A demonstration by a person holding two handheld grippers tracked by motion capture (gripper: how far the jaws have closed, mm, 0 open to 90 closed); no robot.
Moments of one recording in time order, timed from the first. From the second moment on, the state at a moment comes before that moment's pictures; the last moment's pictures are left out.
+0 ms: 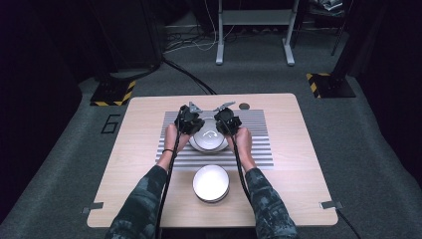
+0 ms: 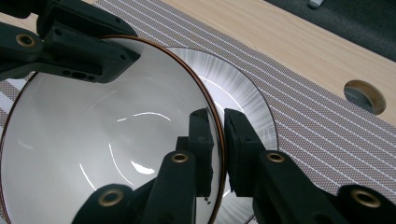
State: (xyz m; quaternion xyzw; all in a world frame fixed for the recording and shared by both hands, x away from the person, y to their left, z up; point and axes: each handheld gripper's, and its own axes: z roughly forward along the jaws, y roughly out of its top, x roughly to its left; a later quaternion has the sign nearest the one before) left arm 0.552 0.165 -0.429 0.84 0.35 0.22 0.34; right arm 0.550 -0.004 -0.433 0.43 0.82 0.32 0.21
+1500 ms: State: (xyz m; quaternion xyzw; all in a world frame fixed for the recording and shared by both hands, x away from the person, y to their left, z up) left arm 0.576 0.164 -0.448 0.83 0.40 0.22 0.32; right arm 0.572 0.004 -0.450 0.46 0.82 0.30 0.19
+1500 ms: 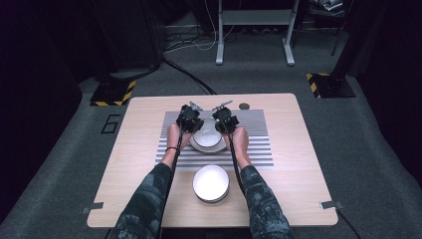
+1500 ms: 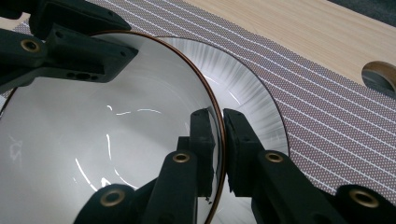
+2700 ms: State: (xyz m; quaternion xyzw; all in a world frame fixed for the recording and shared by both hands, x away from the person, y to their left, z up) left arm 0.591 0.170 -0.453 0.81 0.46 0.19 0.30; right arm 0.591 -0.002 -0.462 0.51 0.79 0.30 0.15
